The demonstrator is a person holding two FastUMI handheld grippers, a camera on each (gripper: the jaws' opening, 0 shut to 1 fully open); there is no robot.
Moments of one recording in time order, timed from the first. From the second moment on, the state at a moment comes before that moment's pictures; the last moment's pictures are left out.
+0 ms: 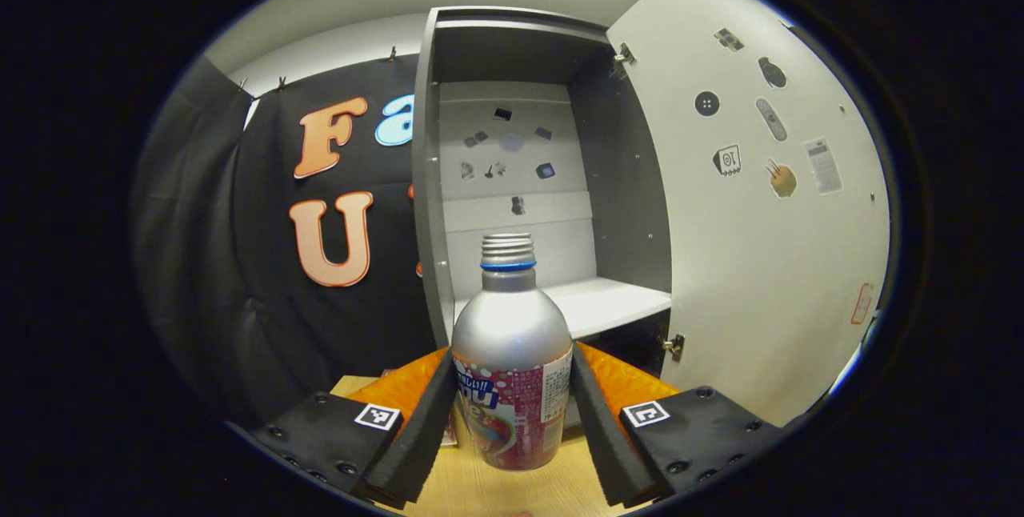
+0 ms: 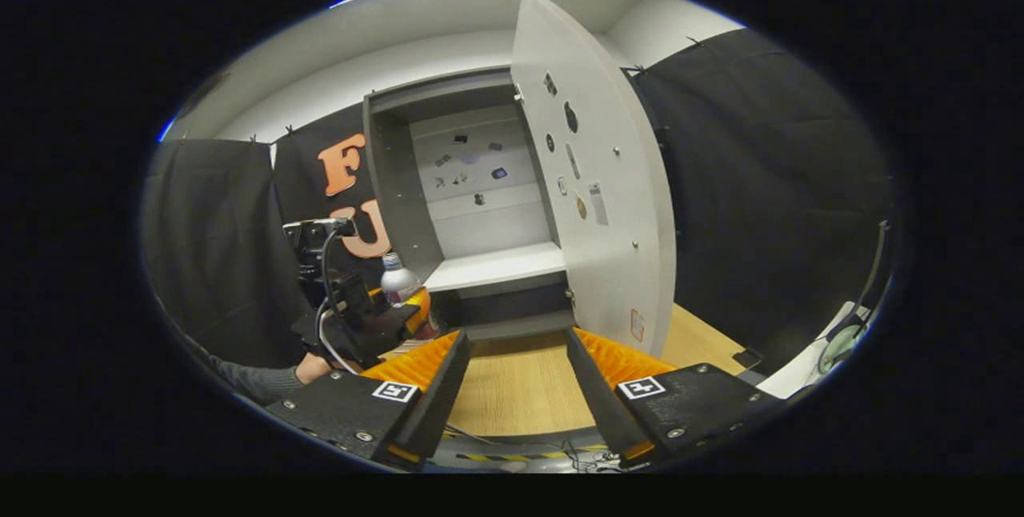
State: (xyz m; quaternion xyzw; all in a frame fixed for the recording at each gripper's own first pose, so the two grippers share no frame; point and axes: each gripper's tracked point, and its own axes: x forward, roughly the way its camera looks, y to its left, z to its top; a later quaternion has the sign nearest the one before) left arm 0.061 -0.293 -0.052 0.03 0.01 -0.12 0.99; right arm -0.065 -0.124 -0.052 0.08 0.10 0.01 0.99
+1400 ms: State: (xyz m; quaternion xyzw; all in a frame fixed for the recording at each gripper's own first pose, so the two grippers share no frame) left arm 0.005 -0.213 -0.318 0.02 0.18 -0.05 0.98; right arm -0.035 -0.071 -0.169 0.08 0.27 0.08 0.95
